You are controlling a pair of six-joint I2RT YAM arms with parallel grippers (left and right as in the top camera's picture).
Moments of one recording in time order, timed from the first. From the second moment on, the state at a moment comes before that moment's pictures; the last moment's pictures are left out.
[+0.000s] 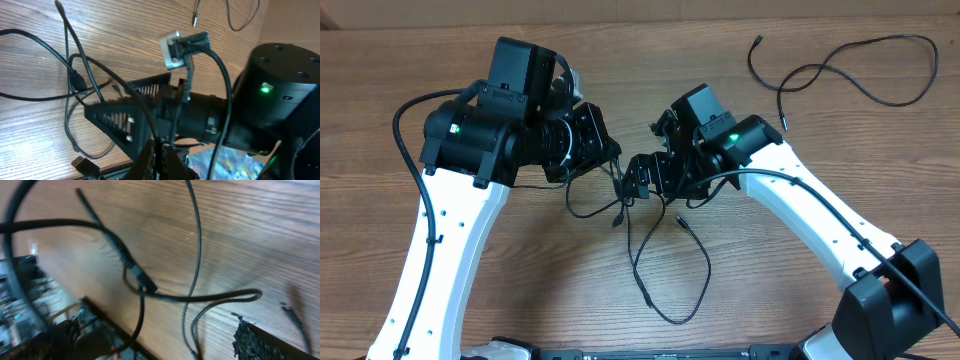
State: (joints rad) left arm -0.29 1.50 1.75 -1.30 0.51 -0.73; right arm 0.56 1.71 1.40 -0.90 -0.54 0.46
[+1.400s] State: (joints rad) left arm -0.29 1.50 1.75 -1.40 0.29 -0.84; right arm 0.65 1.71 1.40 -0.87 -0.55 0.25
